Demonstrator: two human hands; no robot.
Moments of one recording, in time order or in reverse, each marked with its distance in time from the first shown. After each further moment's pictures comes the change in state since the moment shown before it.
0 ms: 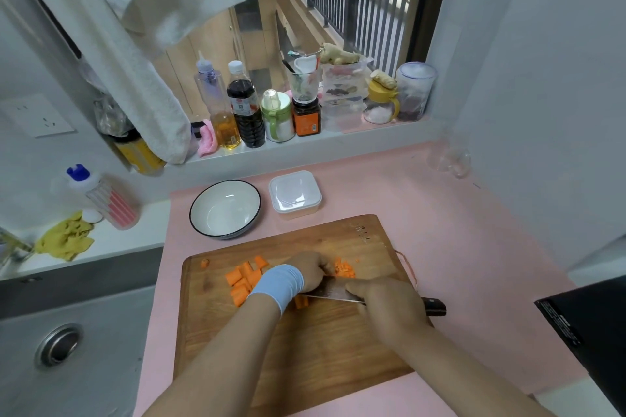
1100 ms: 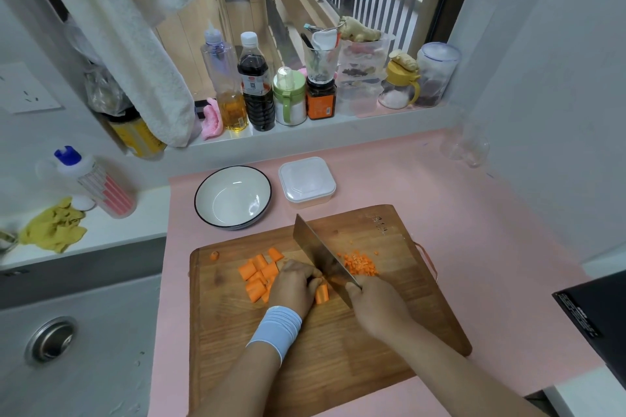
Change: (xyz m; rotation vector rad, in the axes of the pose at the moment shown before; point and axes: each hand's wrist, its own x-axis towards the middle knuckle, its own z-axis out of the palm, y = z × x) left_hand -0.011 -0.092 0.055 -0.067 0.589 0.162; right_hand 0.033 -0.061 0.026 0.486 -0.158 0.368
